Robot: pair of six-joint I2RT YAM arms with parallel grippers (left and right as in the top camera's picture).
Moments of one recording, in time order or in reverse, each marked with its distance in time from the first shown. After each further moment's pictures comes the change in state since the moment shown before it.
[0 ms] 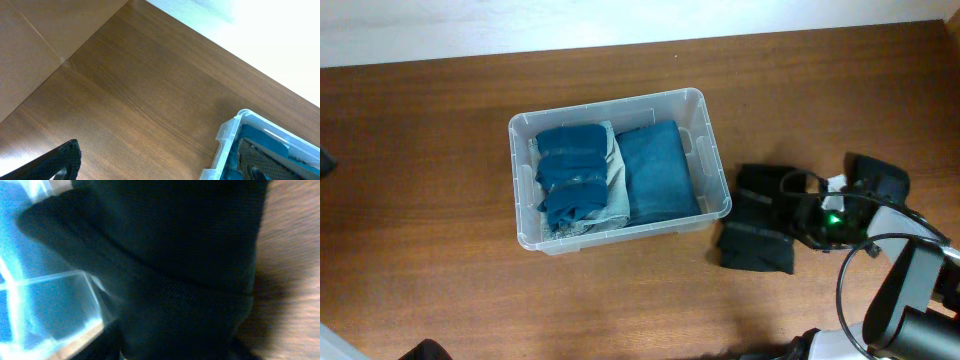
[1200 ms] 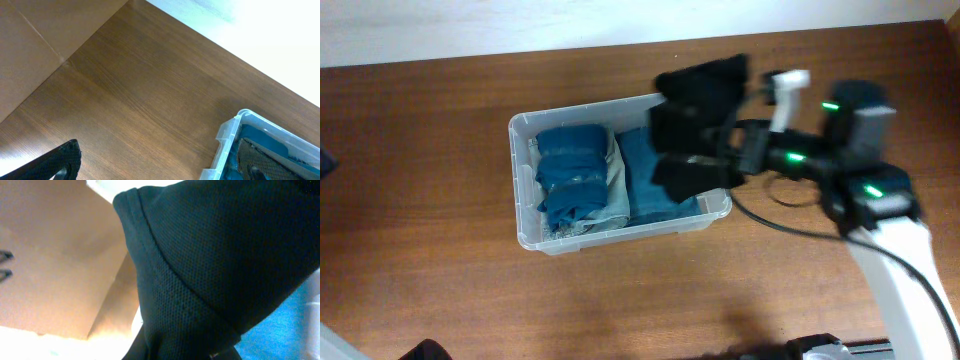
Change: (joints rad) left arm 0.000 0.000 0.000 0.000 0.000 0.000; right arm 0.601 -0.410 0.473 0.048 -0.110 0.334
